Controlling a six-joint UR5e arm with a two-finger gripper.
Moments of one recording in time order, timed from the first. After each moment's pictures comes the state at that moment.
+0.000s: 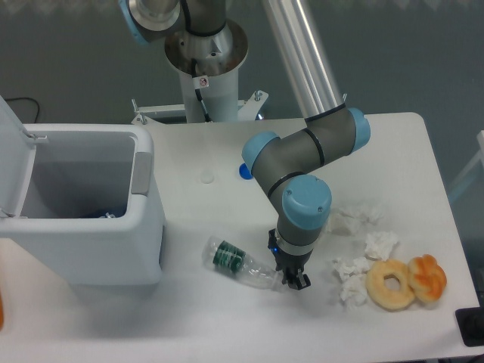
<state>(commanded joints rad) 2.49 -2.19 -1.55 -0.90 1.49 1.65</state>
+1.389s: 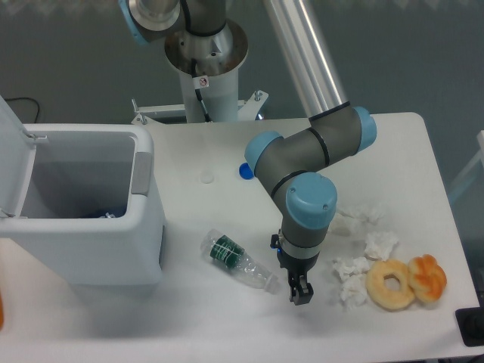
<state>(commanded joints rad) 2.48 -2.20 -1.50 -0.90 1.48 1.91</state>
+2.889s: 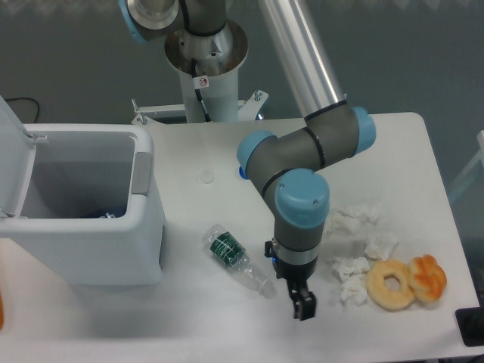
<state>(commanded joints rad) 2.47 -2.15 -1.39 -0.89 1.49 1.28</state>
